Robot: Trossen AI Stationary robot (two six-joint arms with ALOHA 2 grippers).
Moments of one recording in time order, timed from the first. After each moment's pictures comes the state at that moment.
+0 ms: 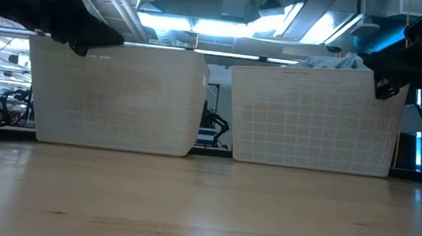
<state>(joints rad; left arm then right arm) -0.20 0.60 0.20 0.22 -0.44 -0.06 0.06 0.01 0.02 0.00 0.01 0.13</state>
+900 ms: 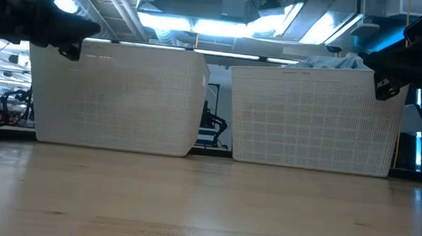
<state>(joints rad) -0.10 0.18 0.01 0.21 -0.12 0.00 0.06 0.01 0.02 0.00 0.01 0.16</state>
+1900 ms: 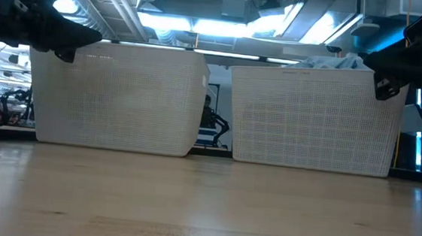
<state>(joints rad) -0.03 0.01 0.01 0.04 -0.19 0.03 0.06 0.01 0.02 0.00 0.01 0.16</state>
